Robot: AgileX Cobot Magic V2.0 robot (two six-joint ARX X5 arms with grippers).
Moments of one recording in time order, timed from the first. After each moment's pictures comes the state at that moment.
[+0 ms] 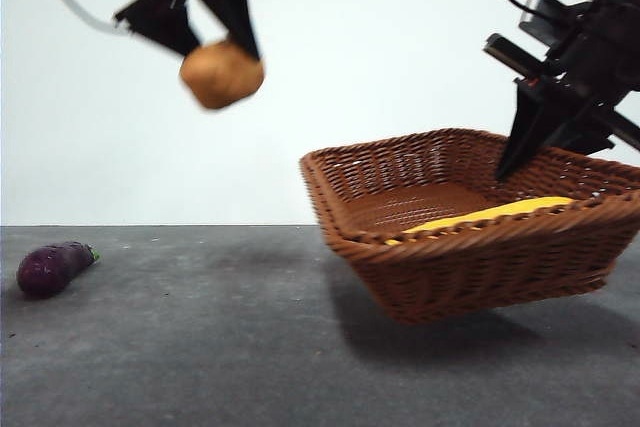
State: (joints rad) left arm -0.42 1.64 1.60 -0.80 0.24 0.06; right arm 0.18 1.52 1.04 -0.46 -0.43 0.17
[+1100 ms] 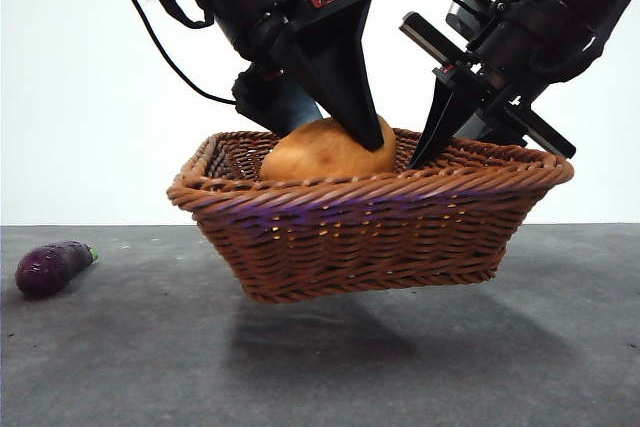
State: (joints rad) left arm -0.75 1.68 1.35 -0.74 0.34 0.24; right arm 0.39 1.54 1.04 -0.39 -0.44 0.36
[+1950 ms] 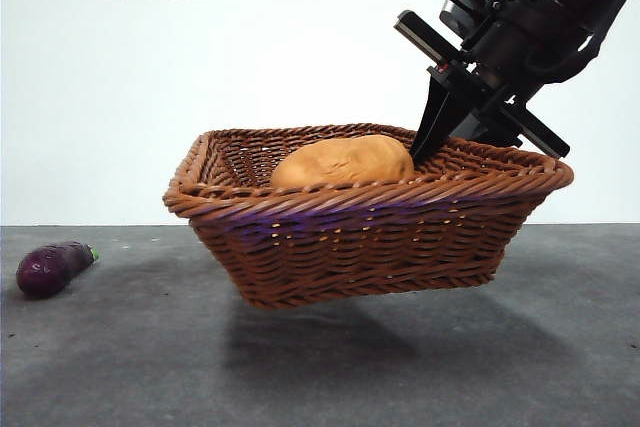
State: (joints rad) left arm -0.46 1.25 1.35 -0.79 -0.10 -0.01; right arm 0.40 1.54 1.04 -0.38 -0.44 0.34
